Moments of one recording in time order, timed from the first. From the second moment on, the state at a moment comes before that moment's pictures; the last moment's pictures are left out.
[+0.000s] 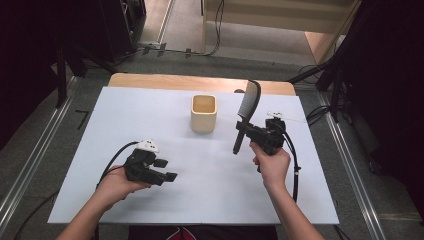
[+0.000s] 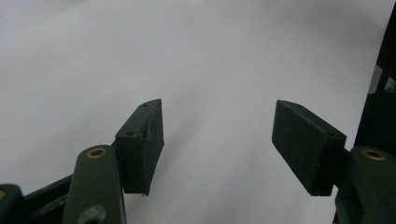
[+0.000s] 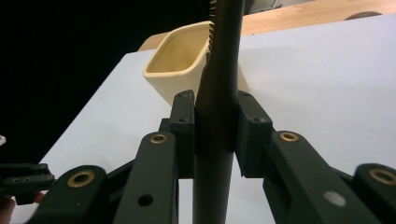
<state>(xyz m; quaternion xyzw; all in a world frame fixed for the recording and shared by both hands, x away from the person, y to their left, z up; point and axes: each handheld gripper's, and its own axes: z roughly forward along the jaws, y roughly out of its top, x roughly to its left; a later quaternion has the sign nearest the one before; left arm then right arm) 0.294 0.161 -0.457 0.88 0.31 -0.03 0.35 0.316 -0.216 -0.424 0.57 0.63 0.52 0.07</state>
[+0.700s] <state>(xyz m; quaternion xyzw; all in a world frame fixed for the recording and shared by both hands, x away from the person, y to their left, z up) 0.284 0.186 -0.459 0.87 0.34 -0.02 0.36 0.322 -0.202 -0.414 0.55 0.63 0.54 0.10</state>
